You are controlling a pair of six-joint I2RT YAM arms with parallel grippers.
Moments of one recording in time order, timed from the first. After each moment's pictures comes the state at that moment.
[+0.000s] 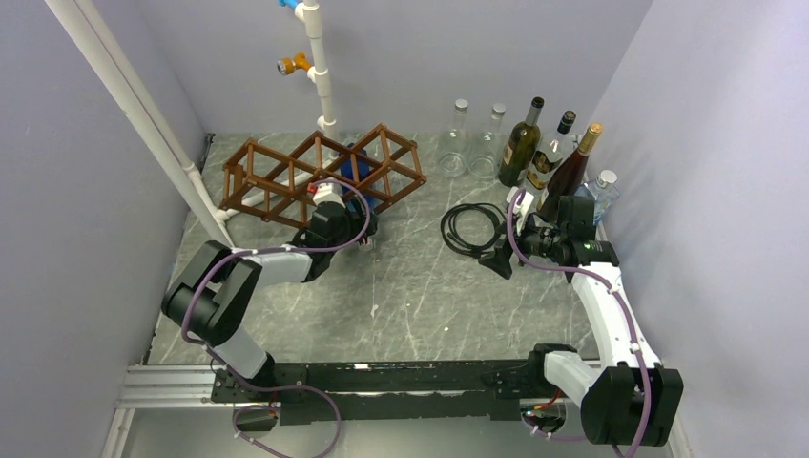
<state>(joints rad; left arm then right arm) -0.52 1.61 0.69 0.49 -0.17 -0.73 -0.05 1.02 0.79 -0.57 -0.91 -0.67</state>
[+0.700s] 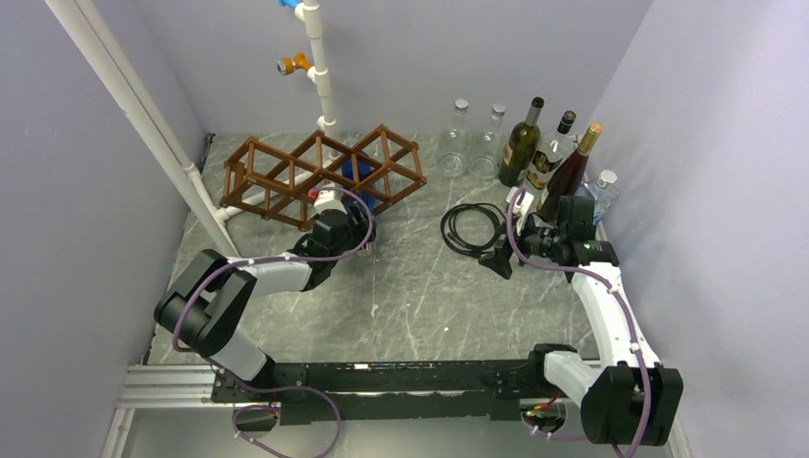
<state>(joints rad) -0.57 1.57 0.65 0.49 -0.26 -0.72 -0.05 1.02 0.79 -0.57 -0.92 -0.67</state>
